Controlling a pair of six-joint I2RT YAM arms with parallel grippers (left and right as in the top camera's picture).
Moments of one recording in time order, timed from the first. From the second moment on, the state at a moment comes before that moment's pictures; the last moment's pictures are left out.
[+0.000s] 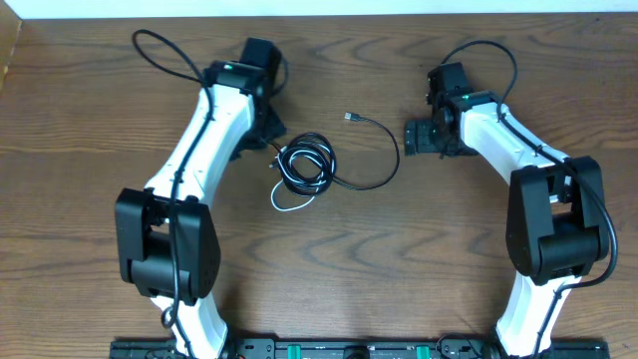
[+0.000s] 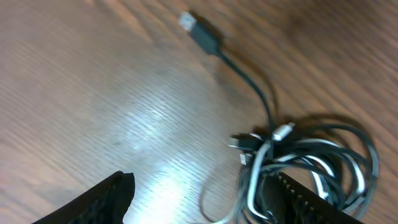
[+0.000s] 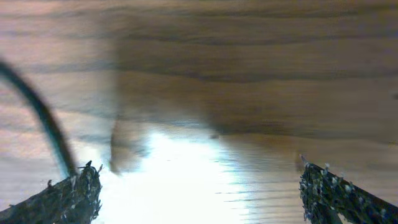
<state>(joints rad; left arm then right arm) -0.22 1.93 1.63 -1.16 -0.18 -0.75 0.22 2.04 1.40 -0.68 0.01 0.23</state>
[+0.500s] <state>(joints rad) -0.07 1.93 1.55 -1.11 -0.23 -0.74 0.37 2.04 1.40 -0.53 -0.22 0.14</state>
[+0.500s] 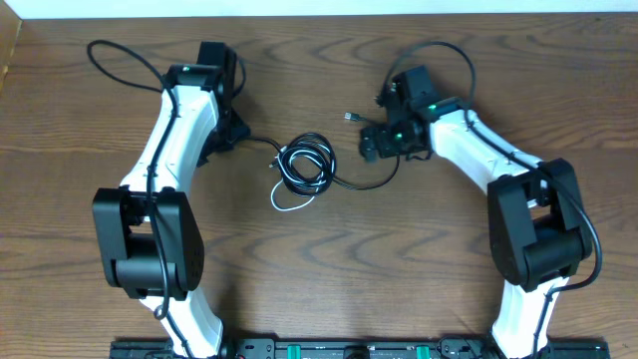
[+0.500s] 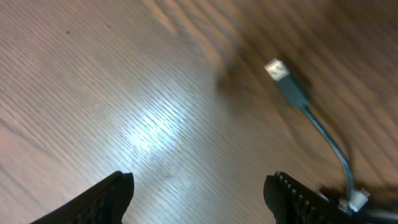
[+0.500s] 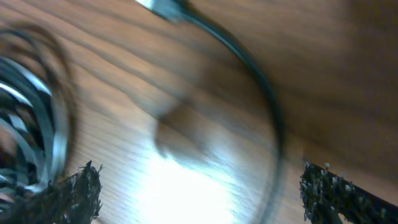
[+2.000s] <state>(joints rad) -0.02 1.93 1.49 -1.05 -0.29 -0.74 0.86 2.07 1.40 -0.22 0.03 0.31</state>
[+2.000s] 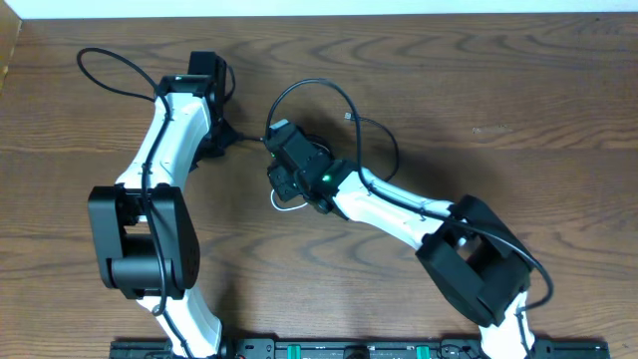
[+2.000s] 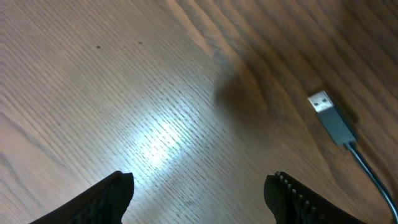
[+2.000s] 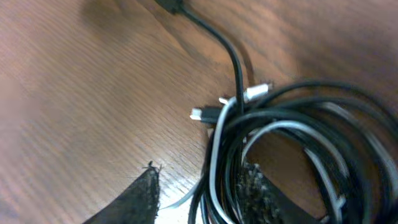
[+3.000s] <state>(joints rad) 0.02 1.93 1.49 -1.04 -0.21 -0.72 0.68 2.03 1.39 -0.08 -0.43 0.40</state>
